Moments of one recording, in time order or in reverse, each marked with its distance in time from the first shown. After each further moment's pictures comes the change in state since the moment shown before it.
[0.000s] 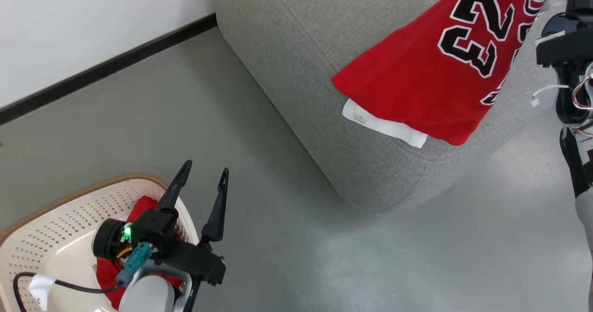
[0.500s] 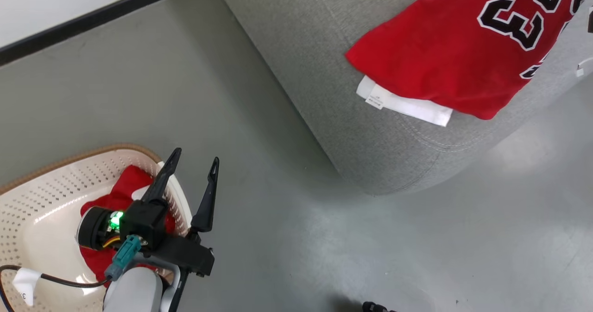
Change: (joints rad) left arm -0.033 0.040 -0.007 -0.028 0.015 0.000 0.000; right arm -0.091 -0.050 -0.095 0.084 -0.001 -0.005 0.000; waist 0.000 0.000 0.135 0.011
